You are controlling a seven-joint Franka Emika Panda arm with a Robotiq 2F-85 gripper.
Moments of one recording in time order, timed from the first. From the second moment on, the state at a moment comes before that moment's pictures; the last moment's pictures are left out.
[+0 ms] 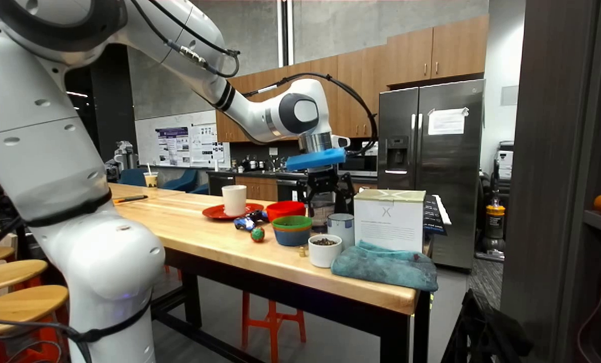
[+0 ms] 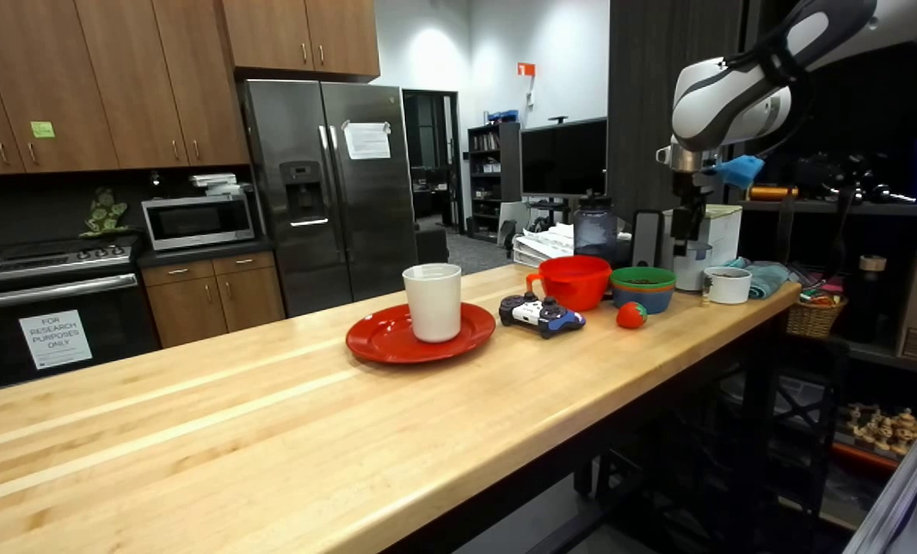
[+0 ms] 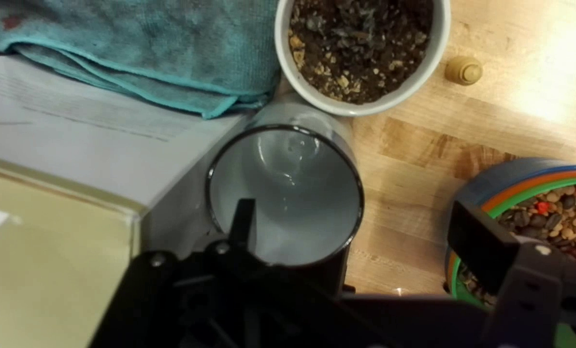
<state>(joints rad) -0.11 -0.32 -0.26 -2.35 -0.21 2.17 -0.50</state>
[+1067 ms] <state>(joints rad) -0.11 -0.28 -0.25 -2.35 -0.21 2.09 -0.50</state>
